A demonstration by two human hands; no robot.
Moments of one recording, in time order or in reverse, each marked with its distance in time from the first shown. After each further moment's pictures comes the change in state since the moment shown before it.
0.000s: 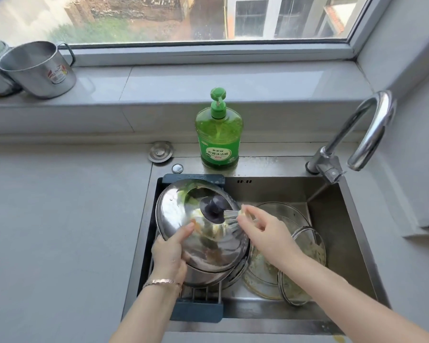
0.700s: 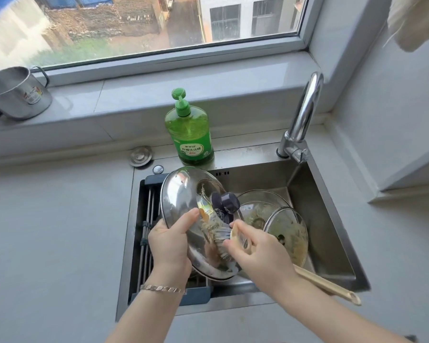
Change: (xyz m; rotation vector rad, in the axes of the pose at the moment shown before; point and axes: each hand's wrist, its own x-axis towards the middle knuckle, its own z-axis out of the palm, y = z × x) left_hand -0.107 0.010 0.042 0.147 -0.112 0.198; right_hand -0.091 0.017 -0.014 -0.134 0.102 -0.171
